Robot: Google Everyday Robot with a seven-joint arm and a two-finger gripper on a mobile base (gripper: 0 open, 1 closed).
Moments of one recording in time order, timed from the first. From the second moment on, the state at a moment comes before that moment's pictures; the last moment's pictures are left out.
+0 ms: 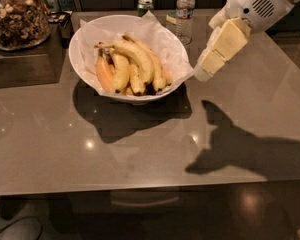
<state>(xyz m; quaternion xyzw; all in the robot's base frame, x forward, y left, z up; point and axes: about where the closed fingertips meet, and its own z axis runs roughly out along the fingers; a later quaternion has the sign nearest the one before) 0.515 -0.119 1.000 -0.55 0.78 0.17 0.25</state>
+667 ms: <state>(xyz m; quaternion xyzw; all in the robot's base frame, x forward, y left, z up) 0.522 -0.106 0.997 -0.54 0.78 0.19 0.27</state>
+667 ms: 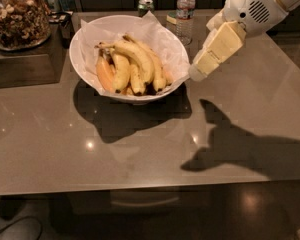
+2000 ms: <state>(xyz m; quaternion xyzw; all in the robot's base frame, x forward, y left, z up) 0.567 -0.016 0.973 -0.51 0.77 0.28 0.28</state>
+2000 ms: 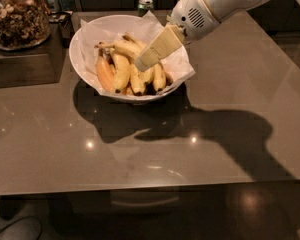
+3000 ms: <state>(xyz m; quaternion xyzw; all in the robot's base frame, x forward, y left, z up) 0.607 -0.001 0.950 -0.46 0.80 0.25 0.30</state>
